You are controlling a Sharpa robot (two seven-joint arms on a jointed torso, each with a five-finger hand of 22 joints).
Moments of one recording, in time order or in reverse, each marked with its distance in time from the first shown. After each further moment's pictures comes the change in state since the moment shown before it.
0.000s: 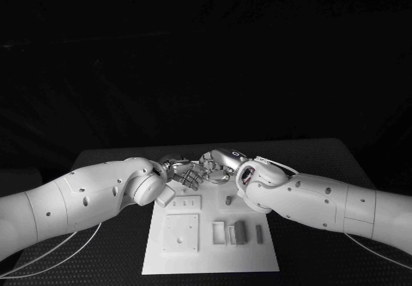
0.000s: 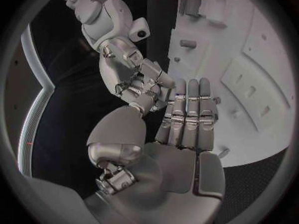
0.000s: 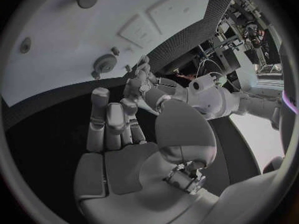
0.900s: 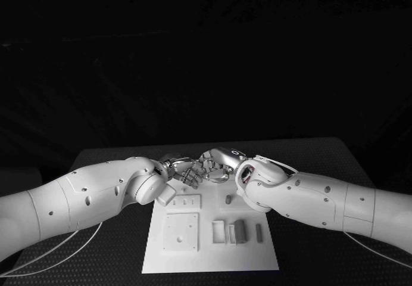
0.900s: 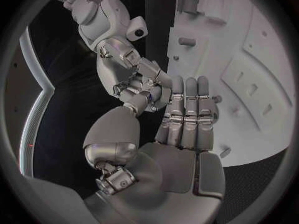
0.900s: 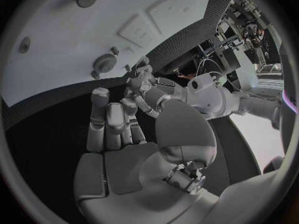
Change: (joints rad) left arm -0.002 0.012 -0.001 -0.011 -0.013 -0.015 0.005; left_hand -0.113 -0.064 0.122 -0.005 0.507 0.043 0.015 0.015 0.038 0.074 -0.044 0.023 0.106 0.070 -0.041 0.008 0.143 -0.005 0.036 -0.036 0.016 0.091; right arm 0.001 0.002 0.001 -0.001 0.002 0.001 0.000; right_hand 0.000 0.000 0.001 0.002 -0.003 0.000 0.000 0.001 0.019 0.000 0.000 -0.004 -0.001 -0.004 0.000 0.000 -0.003 0.001 0.000 0.000 0.000 0.000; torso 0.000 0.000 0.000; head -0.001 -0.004
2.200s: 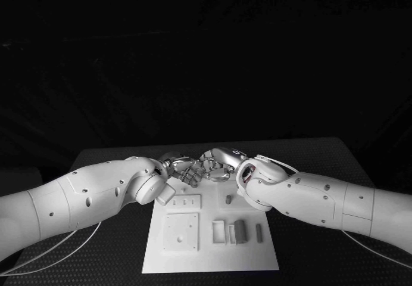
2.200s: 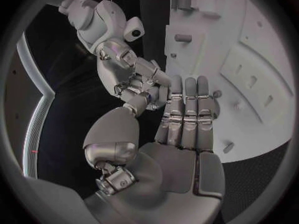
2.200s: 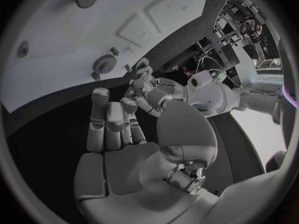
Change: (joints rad) left arm 0.001 -0.003 0.002 -0.001 -0.054 -0.019 -0.001; left_hand -0.017 0.005 0.022 0.006 -0.129 0.031 -0.013 0.000 0.017 0.012 -0.005 0.004 0.041 0.021 -0.007 -0.023 0.037 -0.006 0.003 -0.011 0.000 0.034; right arm -0.001 0.002 -0.002 -0.029 0.063 0.002 0.040; right_hand -0.026 -0.065 0.007 0.018 0.009 0.000 0.000 -0.076 -0.034 -0.006 0.006 -0.034 -0.010 -0.034 0.015 -0.027 -0.026 0.002 -0.020 0.005 -0.017 0.000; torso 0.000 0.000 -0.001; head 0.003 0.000
